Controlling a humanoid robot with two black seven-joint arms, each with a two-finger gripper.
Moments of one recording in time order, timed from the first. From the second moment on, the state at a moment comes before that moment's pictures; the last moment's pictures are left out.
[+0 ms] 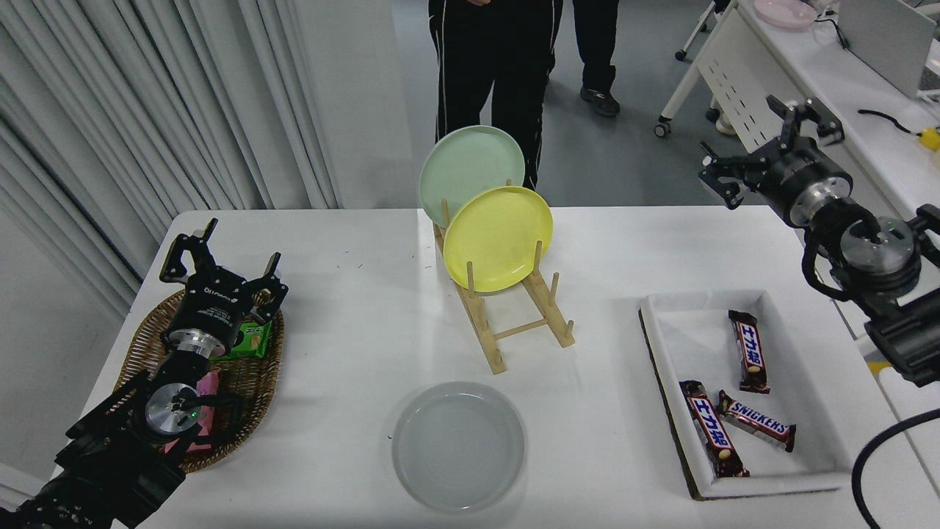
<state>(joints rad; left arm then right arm) -0.50 0.25 -1.08 -0.53 0.14 -0.57 -0.44 0.86 -0.49 0.71 0.71 0.57 0.18 0.08</state>
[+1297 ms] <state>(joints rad) -0.50 0.25 -1.08 -0.52 0.14 -0.57 -0.44 0.66 -0.22 0.83 0.48 0.28 0.32 0.17</state>
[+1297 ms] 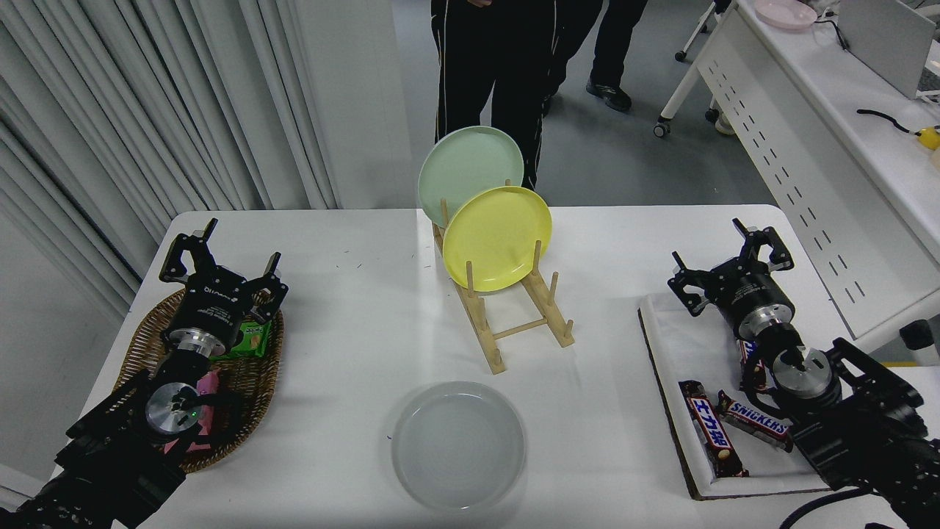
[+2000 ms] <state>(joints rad) -0.50 0.25 -1.08 -0.53 0.14 -0.57 -0.44 0.59 -0.19 0.87 0.51 0.25 0.38 0.21</state>
